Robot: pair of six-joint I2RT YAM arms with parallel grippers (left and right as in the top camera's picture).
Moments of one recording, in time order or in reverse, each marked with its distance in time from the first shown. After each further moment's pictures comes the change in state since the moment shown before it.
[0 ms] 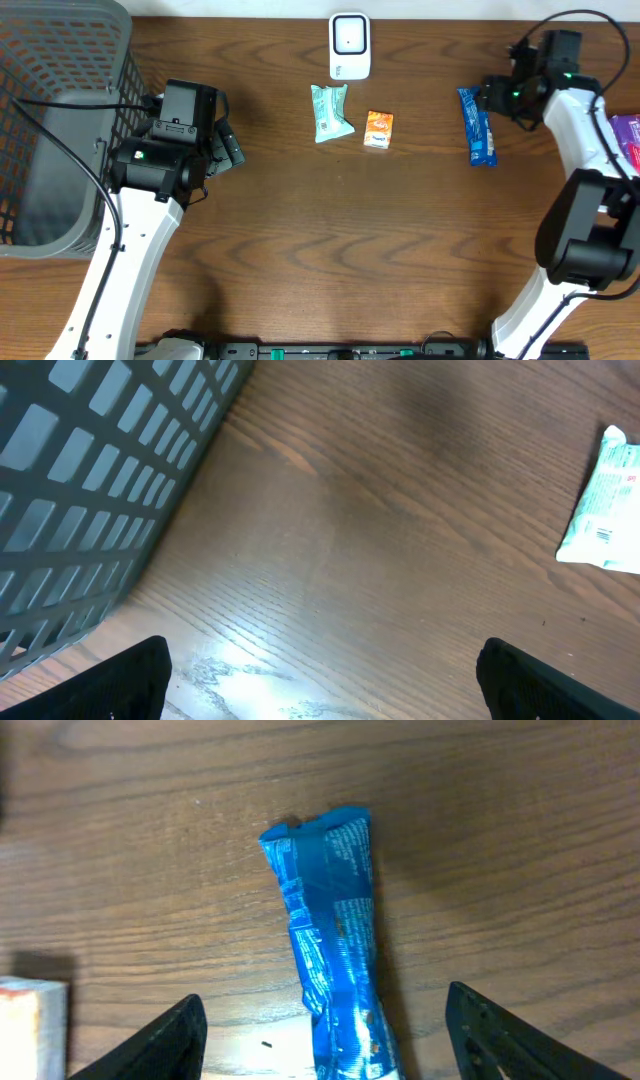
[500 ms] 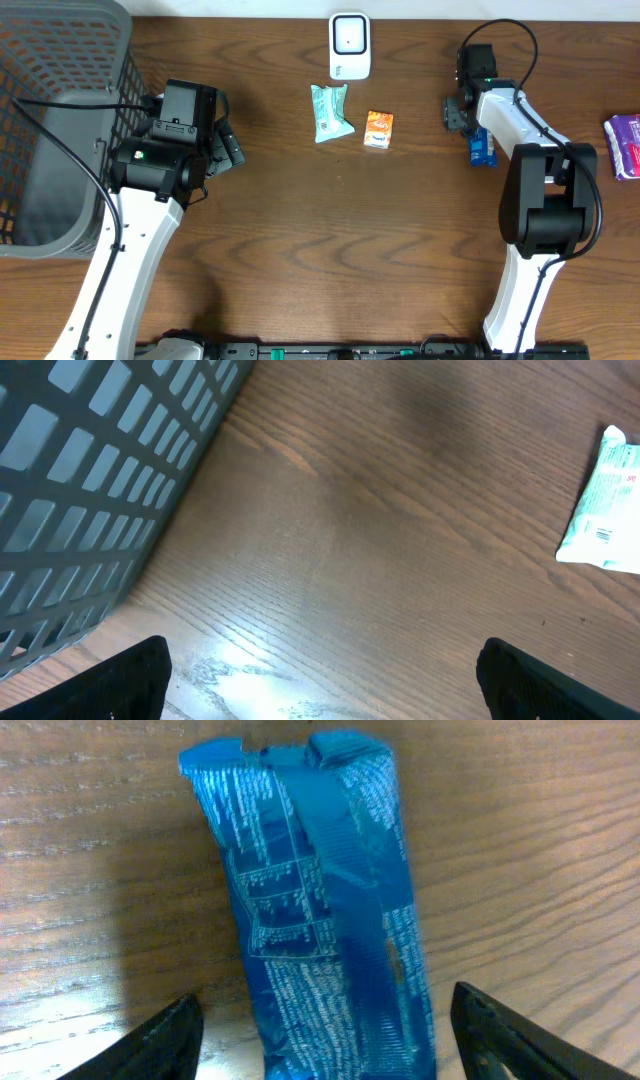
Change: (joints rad) left arm 0.000 0.000 0.000 0.000 0.000 0.000; right arm 0.190 0.183 0.007 0.058 0.504 -0.037
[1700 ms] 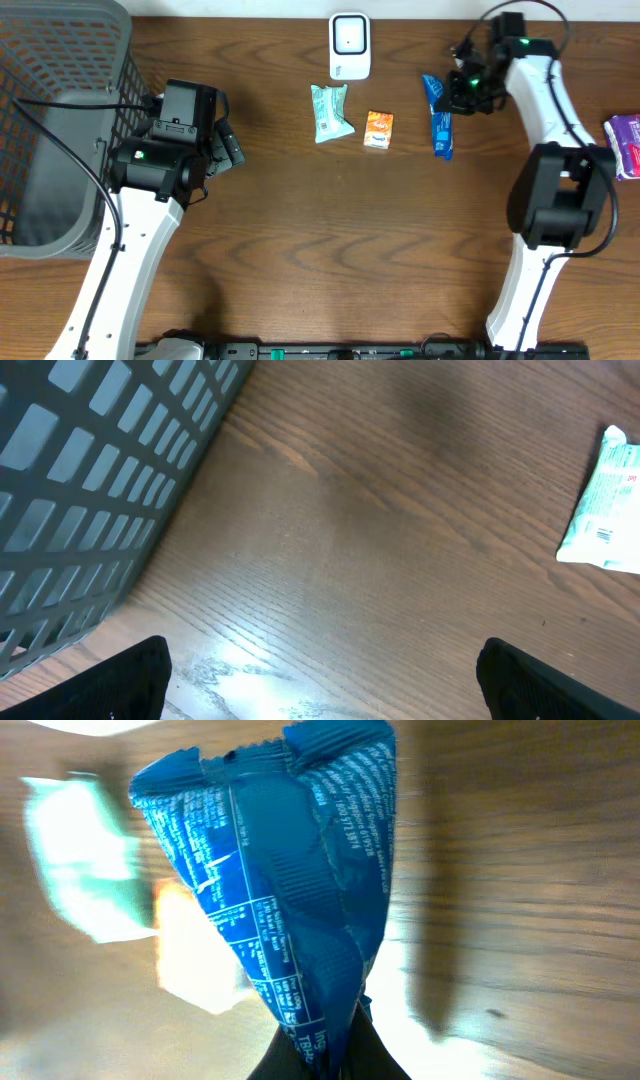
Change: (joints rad) left arm 0.000 0.000 0.000 0.000 0.000 0.000; right arm -0.109 0.063 0.363 -0.484 -0.858 0.058
